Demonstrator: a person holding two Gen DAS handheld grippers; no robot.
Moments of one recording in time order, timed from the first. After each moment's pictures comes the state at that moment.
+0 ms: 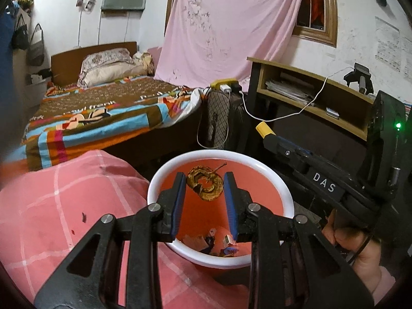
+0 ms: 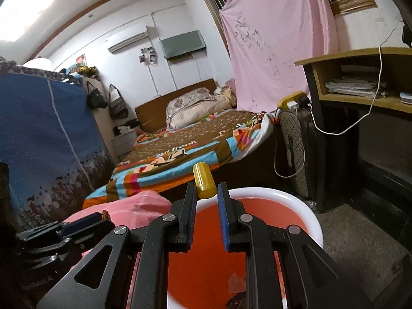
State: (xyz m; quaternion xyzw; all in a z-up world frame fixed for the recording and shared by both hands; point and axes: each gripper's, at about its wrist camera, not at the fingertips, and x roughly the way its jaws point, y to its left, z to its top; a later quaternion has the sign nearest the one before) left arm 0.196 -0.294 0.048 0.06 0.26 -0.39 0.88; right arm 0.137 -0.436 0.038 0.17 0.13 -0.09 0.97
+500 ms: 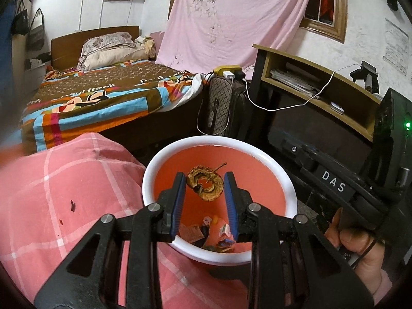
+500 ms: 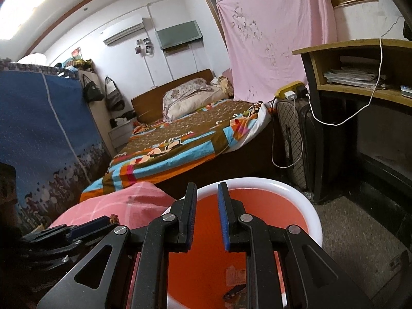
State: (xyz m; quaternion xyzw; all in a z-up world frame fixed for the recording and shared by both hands) left arm 0.203 -0.303 0.035 0.06 0.30 -0.38 0.87; right arm 0.144 -0.440 0.032 0.18 0.16 -0.10 0.97
